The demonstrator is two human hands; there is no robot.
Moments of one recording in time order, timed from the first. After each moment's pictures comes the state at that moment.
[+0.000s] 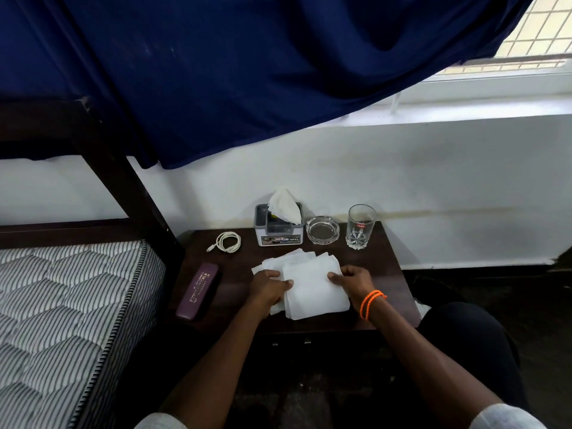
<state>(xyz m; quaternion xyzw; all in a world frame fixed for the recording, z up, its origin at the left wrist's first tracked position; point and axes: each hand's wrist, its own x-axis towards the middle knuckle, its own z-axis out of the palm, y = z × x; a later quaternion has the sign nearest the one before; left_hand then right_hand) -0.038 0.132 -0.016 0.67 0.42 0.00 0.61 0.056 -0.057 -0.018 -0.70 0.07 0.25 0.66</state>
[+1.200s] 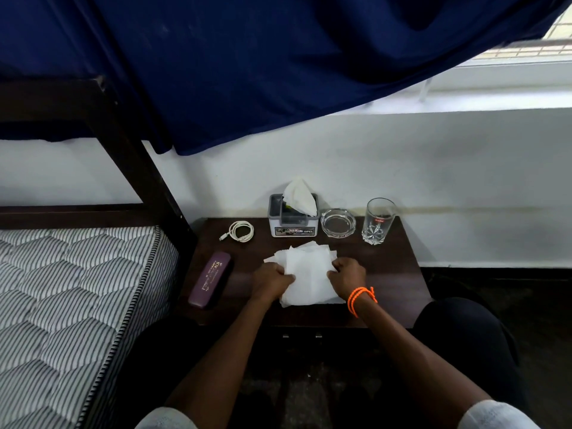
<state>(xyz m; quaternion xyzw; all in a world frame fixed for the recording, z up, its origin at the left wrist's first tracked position) -0.049 0.152 -0.016 0.83 0.37 -0.03 0.41 0.046 -0.016 -0.022 -0.91 -0.08 0.13 0.38</state>
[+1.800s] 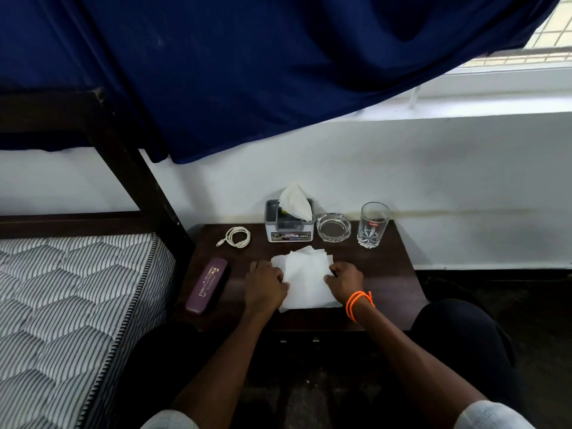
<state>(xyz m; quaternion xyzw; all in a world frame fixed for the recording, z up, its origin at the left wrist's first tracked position) -0.058 0.147 -0.010 0.94 0.28 0.01 0.21 0.046 -0.020 -0.021 -0.91 -0.08 0.14 0.38</state>
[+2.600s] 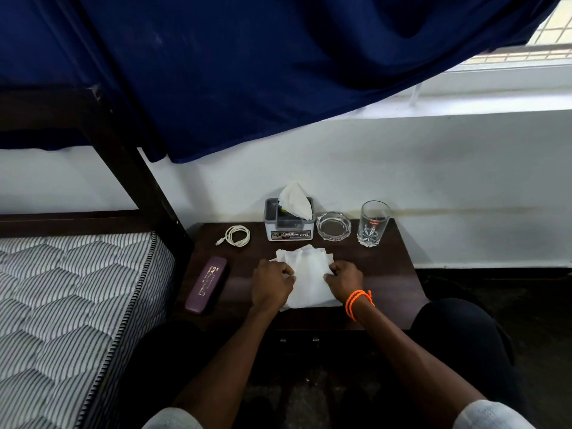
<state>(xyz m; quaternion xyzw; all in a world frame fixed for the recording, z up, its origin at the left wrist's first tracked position) -0.053 0.137 -0.011 0.91 0.27 0.11 0.31 0.046 -0.020 -0.022 -0.90 -0.07 0.16 0.41</state>
